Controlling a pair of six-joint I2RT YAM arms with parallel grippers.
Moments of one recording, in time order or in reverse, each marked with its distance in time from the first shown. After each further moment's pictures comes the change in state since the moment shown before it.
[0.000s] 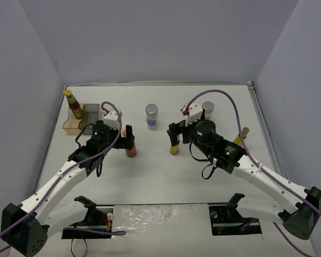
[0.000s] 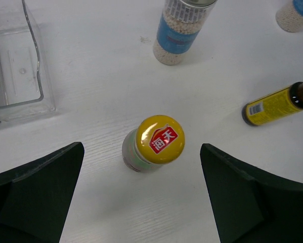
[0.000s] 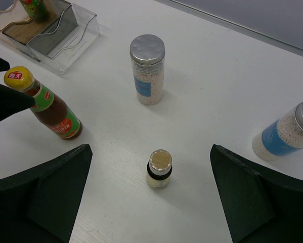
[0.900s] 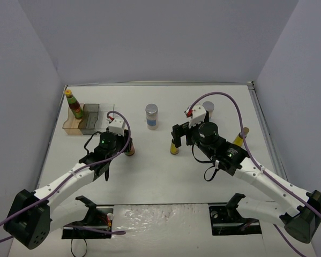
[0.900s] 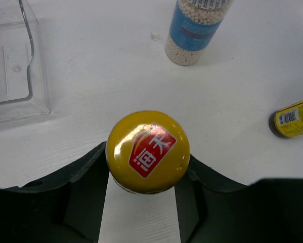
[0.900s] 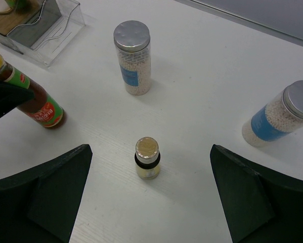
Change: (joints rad) left arm -0.036 0.083 -0.206 0.346 -0.109 0.011; right arm -0.025 -0.042 -0.045 -0.024 0.022 0.003
